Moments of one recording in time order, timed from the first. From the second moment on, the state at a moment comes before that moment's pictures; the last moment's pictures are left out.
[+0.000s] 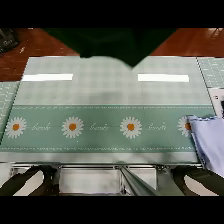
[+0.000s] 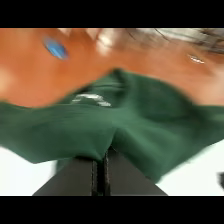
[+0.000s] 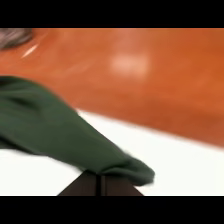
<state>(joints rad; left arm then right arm) 0.20 -1.02 1.65 0.64 -1.06 -1.20 0.13 -1.13 1.99 -1.29 1.25 1.52</state>
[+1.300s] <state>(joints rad) 0.21 -0.88 0.68 0.87 -0.94 -1.32 0.12 -1.04 1.18 -1.38 1.14 1.62</state>
